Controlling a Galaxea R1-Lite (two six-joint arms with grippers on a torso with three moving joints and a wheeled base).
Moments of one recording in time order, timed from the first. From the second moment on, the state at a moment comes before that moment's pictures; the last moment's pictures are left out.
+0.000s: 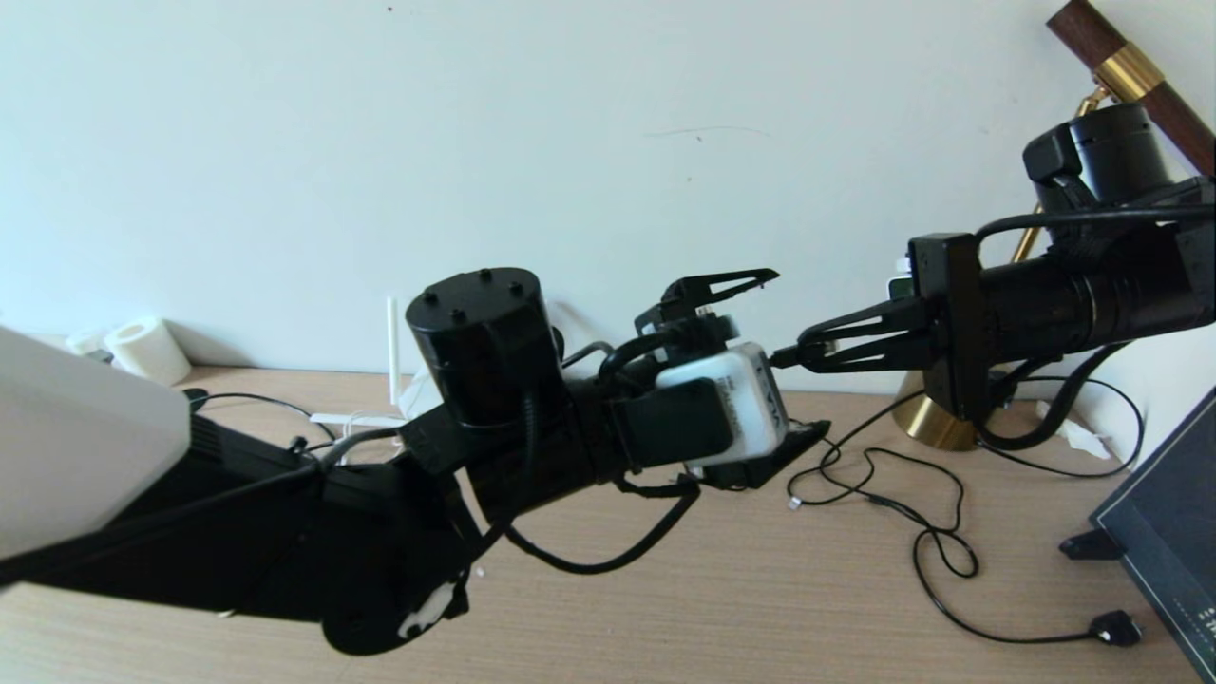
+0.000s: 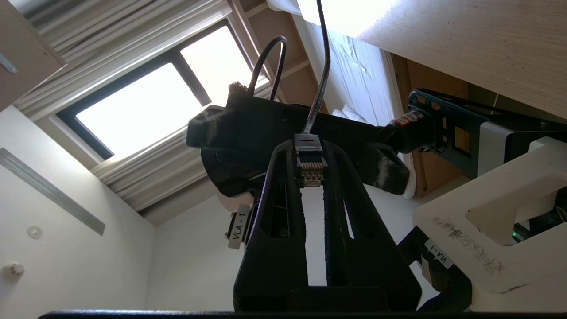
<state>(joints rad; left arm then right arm) -0.83 1.90 -1.02 -1.07 -0.35 0.96 0.26 1.71 -1.48 0.40 1.10 1.23</state>
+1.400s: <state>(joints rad) -0.82 1.90 -1.00 -1.07 -0.33 0.95 0.26 1.71 -1.48 0.40 1.09 1.23</state>
